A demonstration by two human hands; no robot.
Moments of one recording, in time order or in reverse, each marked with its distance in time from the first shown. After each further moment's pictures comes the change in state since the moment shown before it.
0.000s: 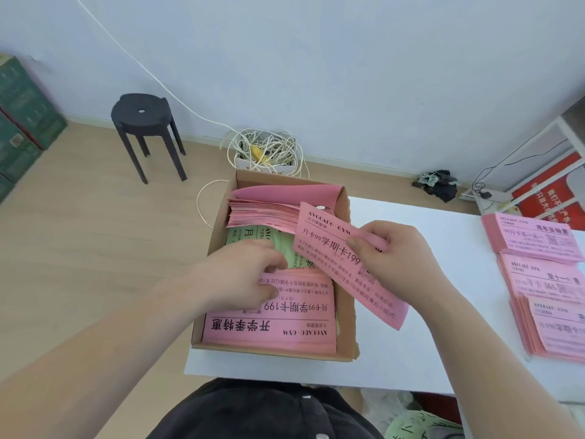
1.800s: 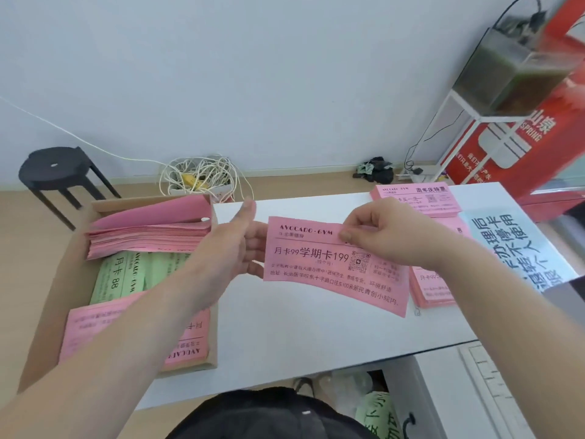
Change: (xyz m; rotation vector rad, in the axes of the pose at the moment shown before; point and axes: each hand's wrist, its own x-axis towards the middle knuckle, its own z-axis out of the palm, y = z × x) left_hand 0.085 0.206 0.018 -1.206 0.043 -0.103; right_hand -0.038 0.133 -0.186 -0.079 -0.146 0.015
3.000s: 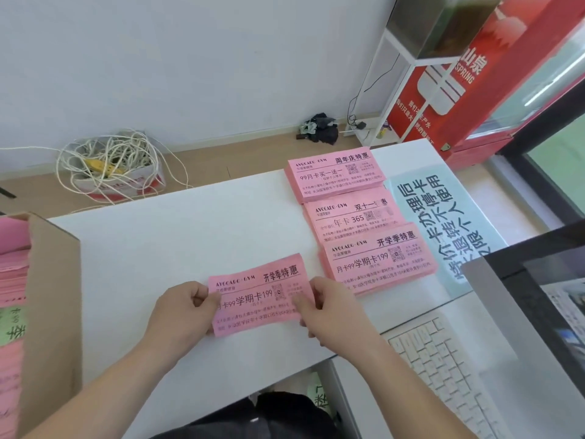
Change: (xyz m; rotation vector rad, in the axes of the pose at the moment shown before) left_hand 0.091 -0.104 0.113 0.591 0.264 -0.267; right_hand -0.026 0.172 0.071 0.398 0.101 0.376
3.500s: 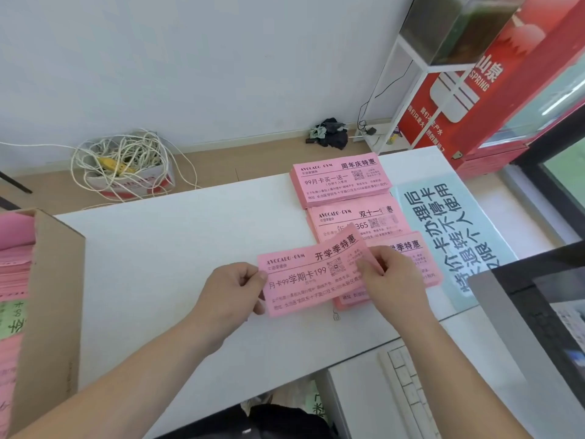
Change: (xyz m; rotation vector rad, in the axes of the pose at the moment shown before) left_hand -0.011 0.062 0.034 -0.193 -0.122 0.100; right_hand 0.032 0.029 -0.076 -0.016 0.419 -0.050
